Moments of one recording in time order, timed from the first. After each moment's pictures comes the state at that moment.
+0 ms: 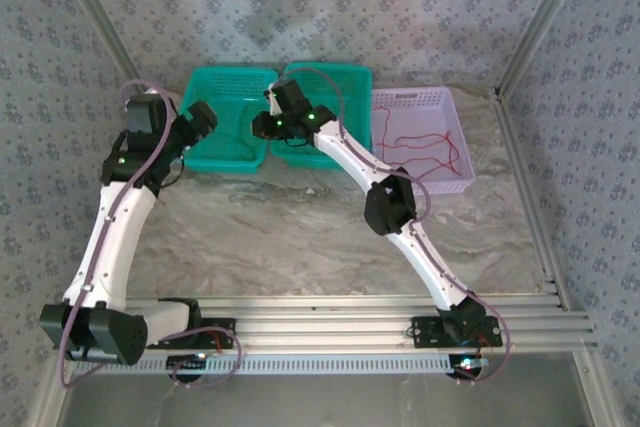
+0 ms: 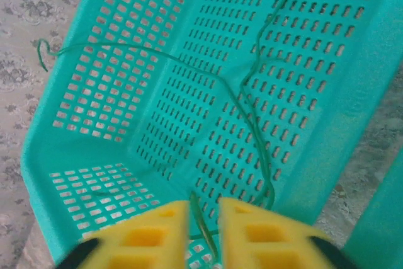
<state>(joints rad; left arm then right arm) -0.11 1.18 1.28 -0.67 -0.08 -0.63 0.69 2.70 2.72 -0.66 -0.31 0.56</state>
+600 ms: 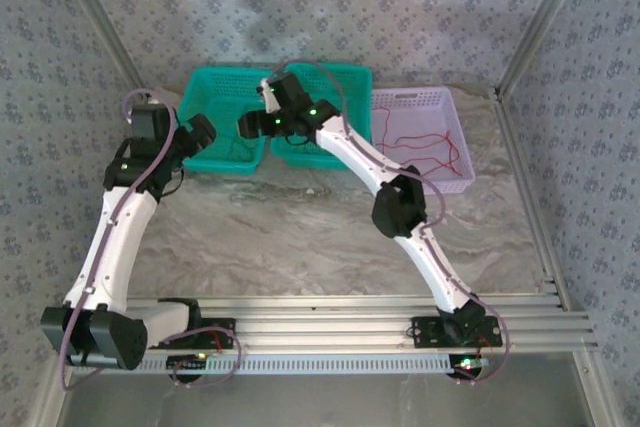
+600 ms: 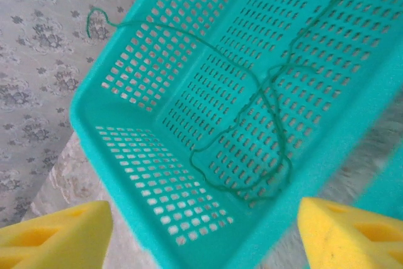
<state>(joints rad) -0.10 1.15 1.21 -0.68 -0.14 -0.59 0.71 2.43 2.48 -0.68 -0.29 0.40</state>
